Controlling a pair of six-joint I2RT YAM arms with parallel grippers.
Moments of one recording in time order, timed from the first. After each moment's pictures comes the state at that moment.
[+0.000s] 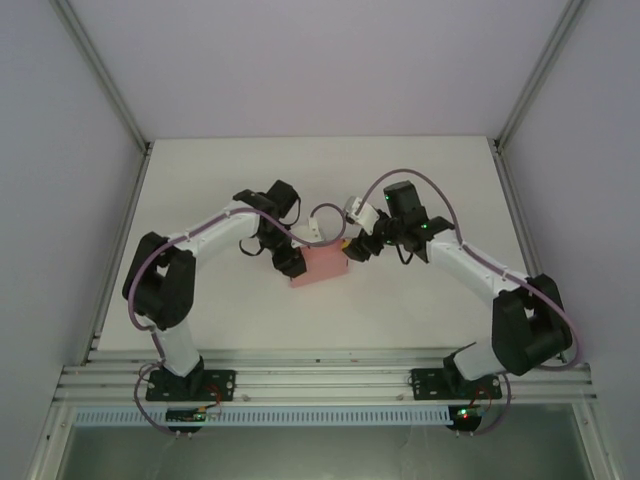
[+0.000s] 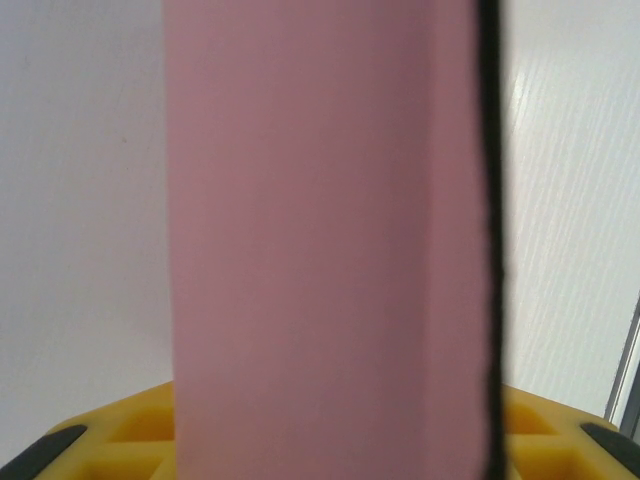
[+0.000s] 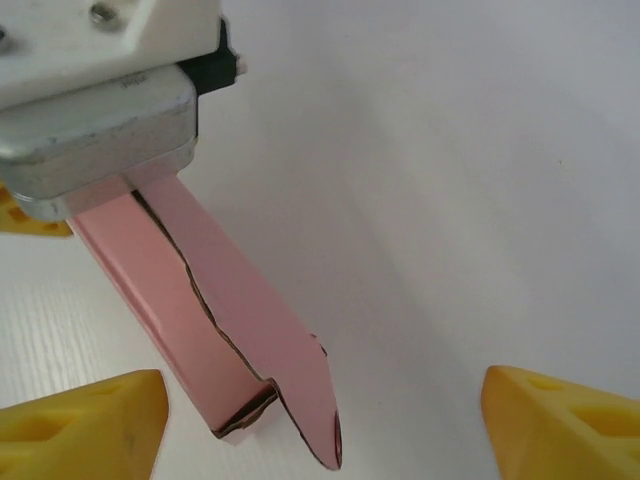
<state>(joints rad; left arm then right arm) -0.59 1.78 1.35 -0.95 0.40 0.64 0.45 1.45 0.99 -0.32 -0.46 -0.55</state>
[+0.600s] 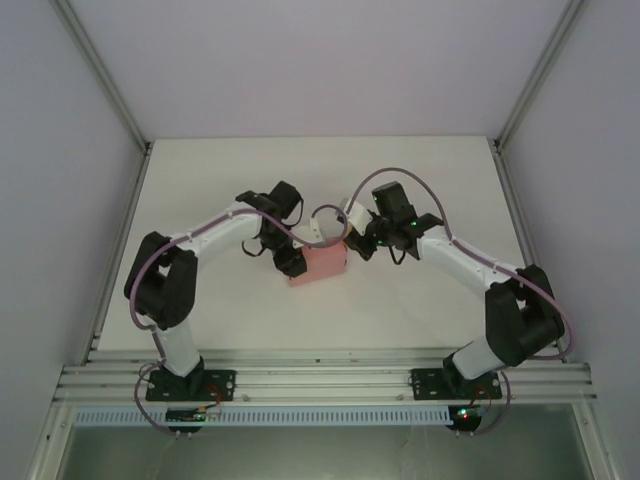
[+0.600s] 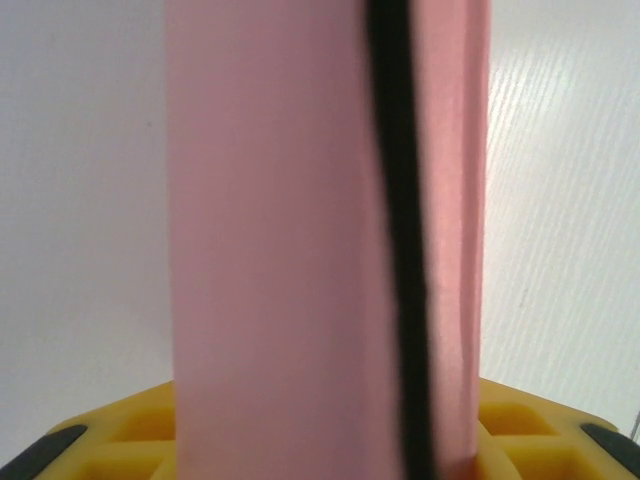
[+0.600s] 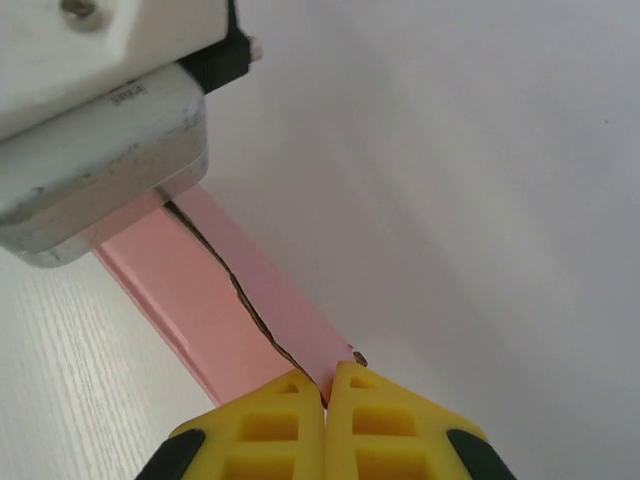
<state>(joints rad) -0.61 1.79 1.35 -0.93 0.33 0.60 0.50 1.50 1.02 -0.36 -0.40 -0.39</state>
